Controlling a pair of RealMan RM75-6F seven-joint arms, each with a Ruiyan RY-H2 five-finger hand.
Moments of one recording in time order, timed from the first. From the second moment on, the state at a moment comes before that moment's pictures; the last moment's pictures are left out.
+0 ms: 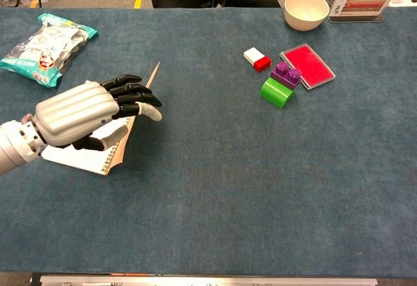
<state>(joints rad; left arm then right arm) -0.59 -1.37 0.13 -1.57 1.81 1.16 0.07 0.03 -1.10 0.12 -1.62 -1.46 1.56 0.24</state>
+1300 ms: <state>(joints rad) -0.53 -1.26 0.18 -1.75 1.68 1.18 -0.04 0.04 -1.10 0.12 -1.59 -1.46 1.52 0.27</state>
